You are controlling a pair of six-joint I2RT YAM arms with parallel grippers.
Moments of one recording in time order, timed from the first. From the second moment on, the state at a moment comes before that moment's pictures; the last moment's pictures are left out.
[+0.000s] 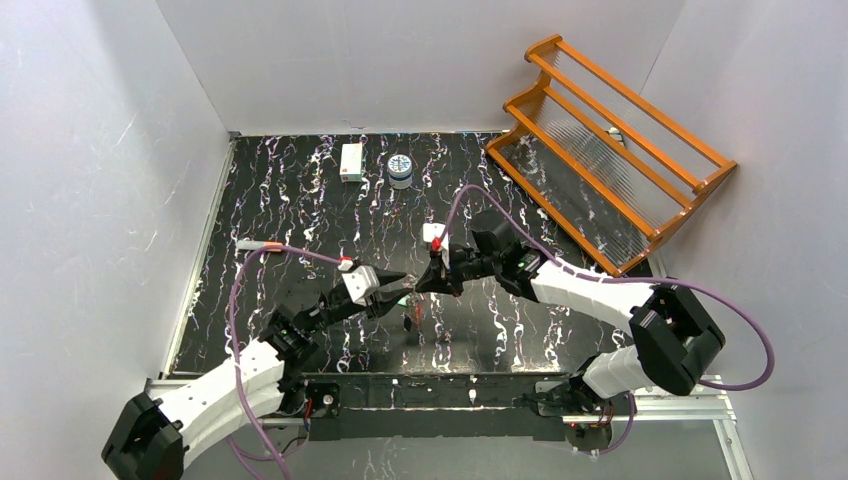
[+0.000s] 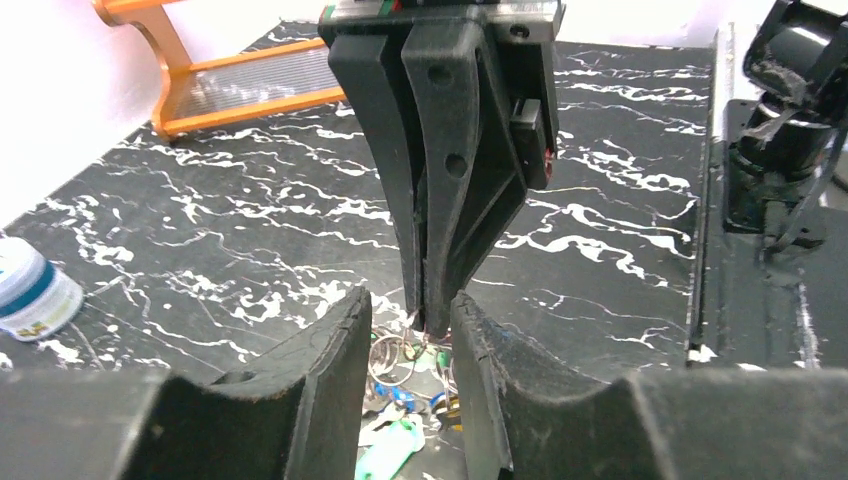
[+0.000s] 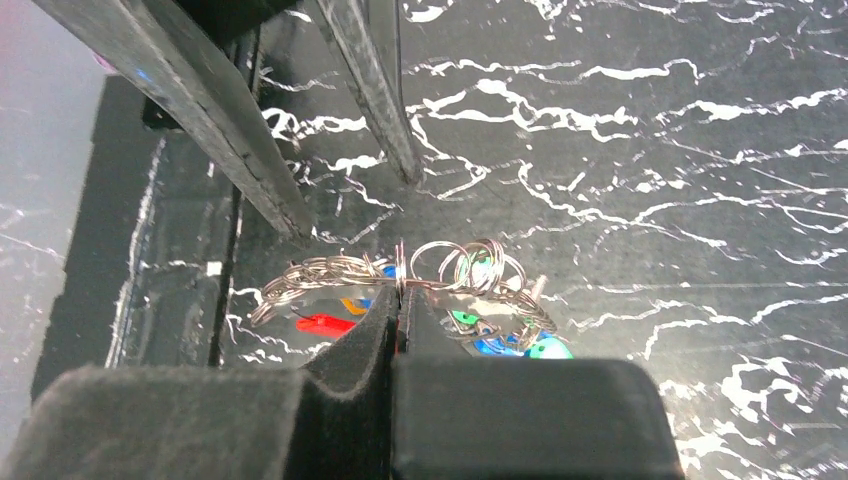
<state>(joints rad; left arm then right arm) -0.70 0.73 0.20 0.59 0.45 0.08 0.82 1.40 0.77 0.18 -0.78 -0.23</state>
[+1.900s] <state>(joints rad) -0.72 1.01 0.38 0.31 0.57 0.32 0.92 1.42 1.00 -0.37 -0.54 -0.50</state>
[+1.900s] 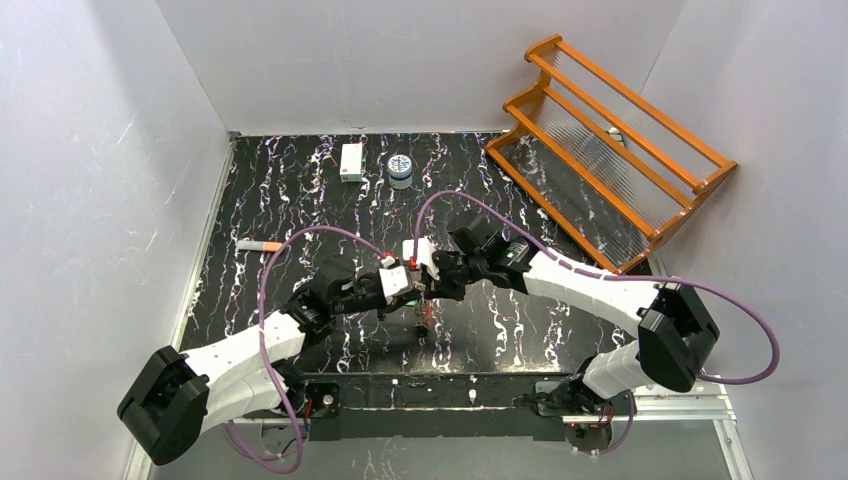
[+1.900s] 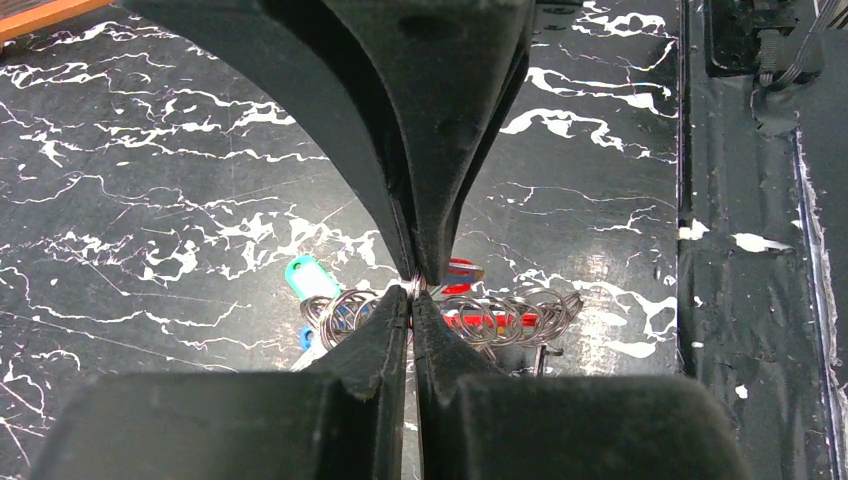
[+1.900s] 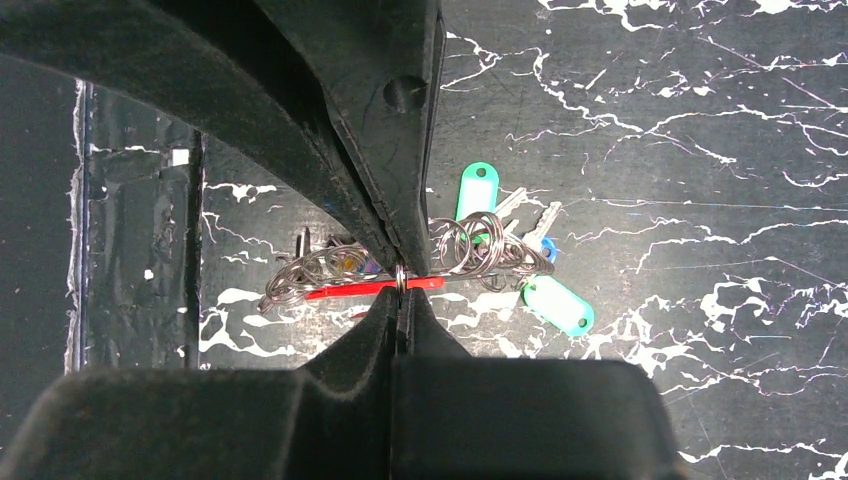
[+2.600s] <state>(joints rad) -0.72 0.89 0.17 0.68 0.42 0.08 0.70 1.28 0.82 0.06 -0.75 -0.11</state>
